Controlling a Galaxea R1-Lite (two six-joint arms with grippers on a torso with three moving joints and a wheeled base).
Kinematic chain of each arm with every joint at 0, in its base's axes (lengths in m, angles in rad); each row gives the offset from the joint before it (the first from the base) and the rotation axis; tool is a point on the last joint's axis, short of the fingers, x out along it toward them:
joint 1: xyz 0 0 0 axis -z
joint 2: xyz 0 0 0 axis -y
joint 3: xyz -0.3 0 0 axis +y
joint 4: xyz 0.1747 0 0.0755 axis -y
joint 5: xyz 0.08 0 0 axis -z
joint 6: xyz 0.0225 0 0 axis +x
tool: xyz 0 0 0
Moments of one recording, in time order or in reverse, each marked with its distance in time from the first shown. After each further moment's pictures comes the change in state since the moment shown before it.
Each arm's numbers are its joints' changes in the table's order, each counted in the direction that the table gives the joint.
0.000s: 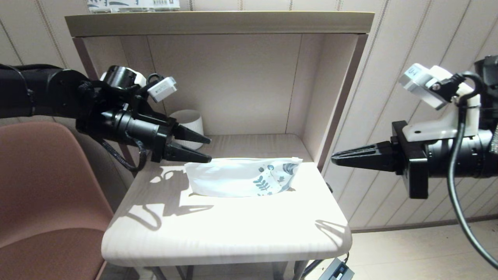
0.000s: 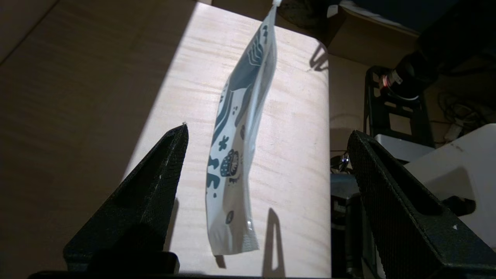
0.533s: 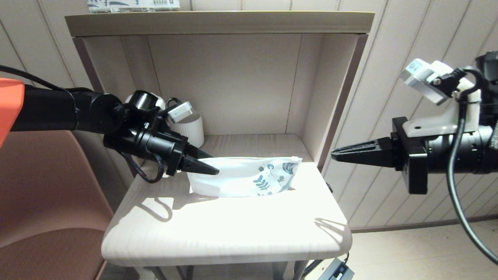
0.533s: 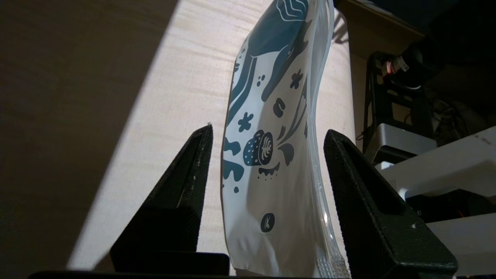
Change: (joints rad) left arm 0.018 -0.127 0.009 0.017 -0.001 0.010; right arm 0.003 -0.008 -0.016 0.000 0.000 0.000
